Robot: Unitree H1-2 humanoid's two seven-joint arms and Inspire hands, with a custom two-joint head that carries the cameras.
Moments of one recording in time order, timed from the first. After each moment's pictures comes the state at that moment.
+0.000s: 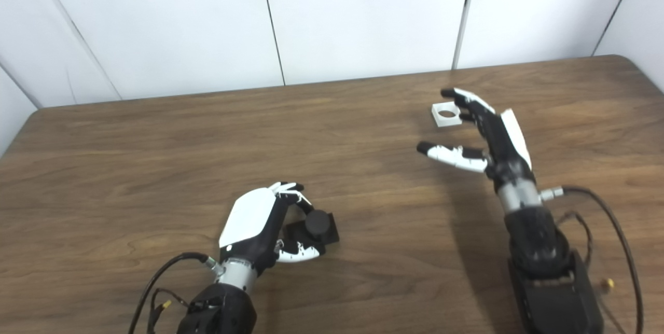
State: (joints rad) left arm -0.01 -0.02 -0.44 -0.34 1.12 0.44 -0.31; right arm -0.24 -0.27 -0.06 -0.04 -0.28 0.06 0.00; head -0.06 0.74
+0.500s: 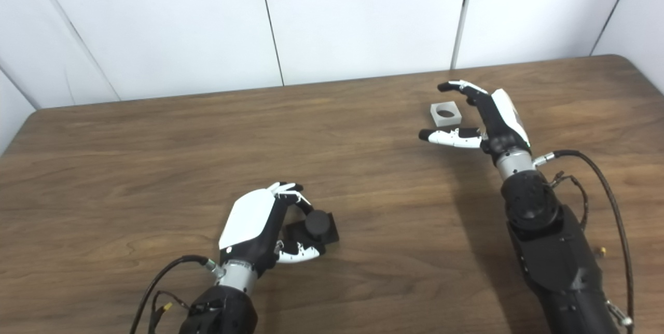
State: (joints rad) left arm -0.01 -0.02 -0.45 -0.34 1.11 0.44 -0.29; right arm -0.38 -0.35 -0.02 0.23 -0.36 0.06 -0.01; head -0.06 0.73
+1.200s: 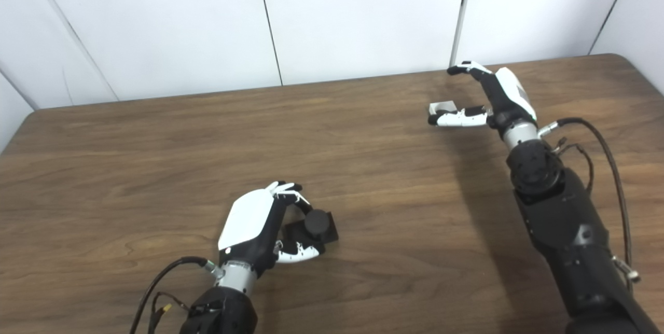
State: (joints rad) left arm 0.00 -0.02 -0.45 -0.33 1.10 0.44 -0.26; right arm -0.51 -0.43 0.02 0.38 -0.38 0.07 0.00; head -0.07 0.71
